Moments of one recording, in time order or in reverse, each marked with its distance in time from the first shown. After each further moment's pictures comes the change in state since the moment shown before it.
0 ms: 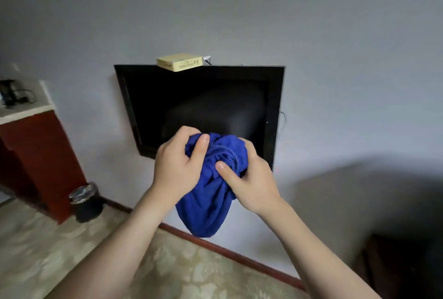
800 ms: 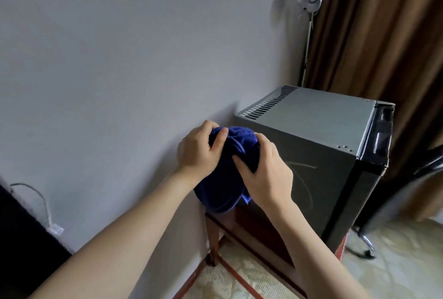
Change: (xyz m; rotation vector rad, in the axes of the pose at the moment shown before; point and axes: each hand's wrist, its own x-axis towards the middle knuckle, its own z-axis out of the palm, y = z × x) left_hand 0.026 0.174 0.417 -0.833 -0.667 0.561; right_hand -0.057 0.160 -0.205 -1.134 1.126 0.648
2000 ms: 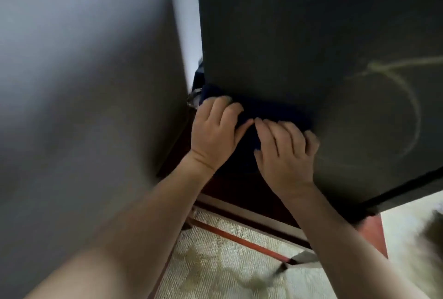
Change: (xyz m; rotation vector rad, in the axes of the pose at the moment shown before) left_hand -0.083 -0.196 0.353 -0.227 0.071 0.502; right_hand -0.078 0.257 0.238 -0.903 0.282 -0.439
